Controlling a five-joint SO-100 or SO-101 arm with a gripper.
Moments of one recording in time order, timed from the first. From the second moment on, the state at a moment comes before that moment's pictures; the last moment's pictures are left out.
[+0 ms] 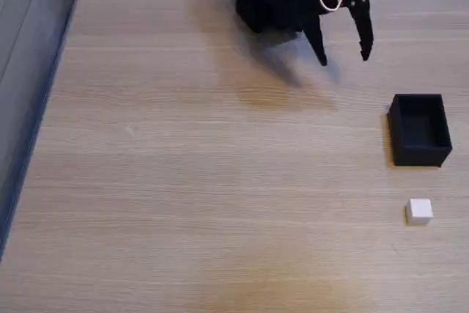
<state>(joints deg) -20.5 139.3 126.1 75.1 -67.1</state>
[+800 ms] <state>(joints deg) -26.5 99.5 96.2 68.6 -55.1</state>
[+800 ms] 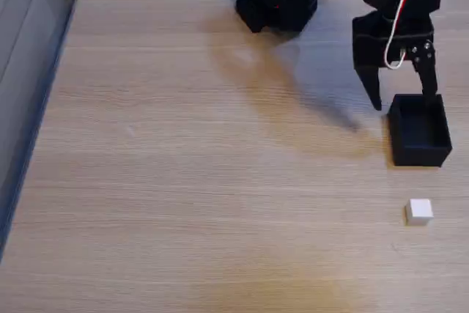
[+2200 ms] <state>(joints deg) -24.3 56.4 49.9 74.2 -59.7</state>
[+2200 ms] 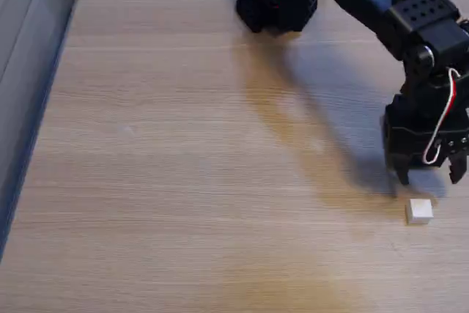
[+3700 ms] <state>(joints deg) -22.7 35.9 25.3 78.6 -61.8</state>
